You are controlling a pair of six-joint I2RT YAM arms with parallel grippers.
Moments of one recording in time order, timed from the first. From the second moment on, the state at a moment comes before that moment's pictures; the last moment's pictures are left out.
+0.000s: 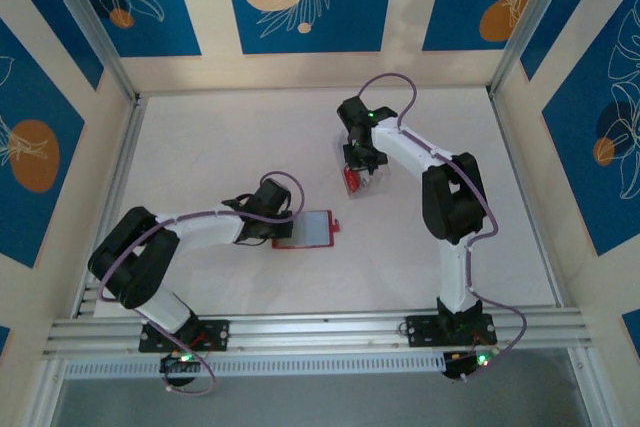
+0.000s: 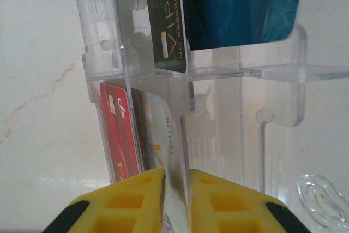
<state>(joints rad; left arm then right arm) -0.69 1.58 0.76 -0.25 0.01 -0.61 0.47 2.05 1.70 -1.00 0.15 0.32</state>
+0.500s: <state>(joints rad) -0.69 1.58 0.76 -0.25 0.01 -0.61 0.46 2.06 1.71 -0.99 0.09 0.31</state>
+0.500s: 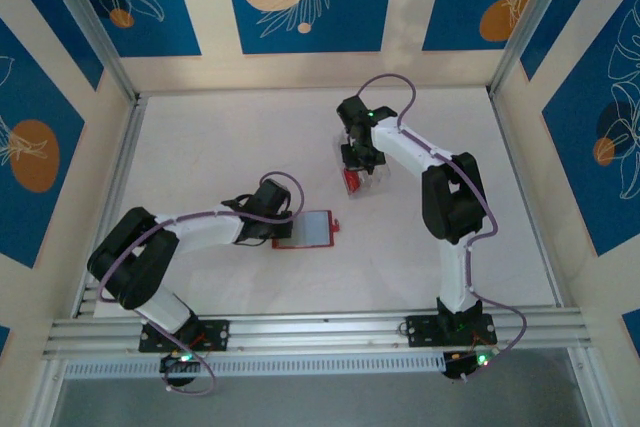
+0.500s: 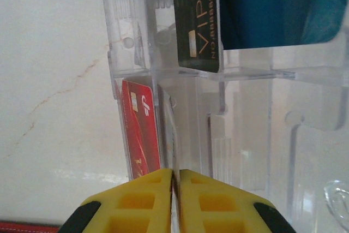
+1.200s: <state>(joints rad) -0.69 1.57 0.75 -0.25 0.01 -0.61 0.45 2.09 1.73 -1.01 0.07 0.31</state>
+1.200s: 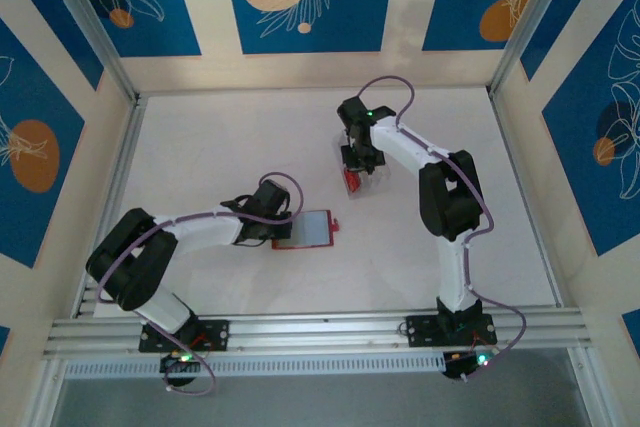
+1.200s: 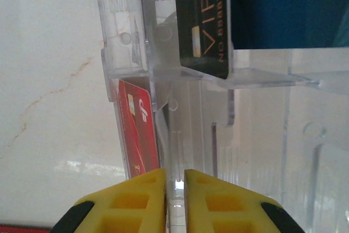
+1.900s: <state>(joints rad) -0.69 1.56 0.74 -0.25 0.01 -0.62 0.43 2.06 1.74 -1.03 0.03 0.31</state>
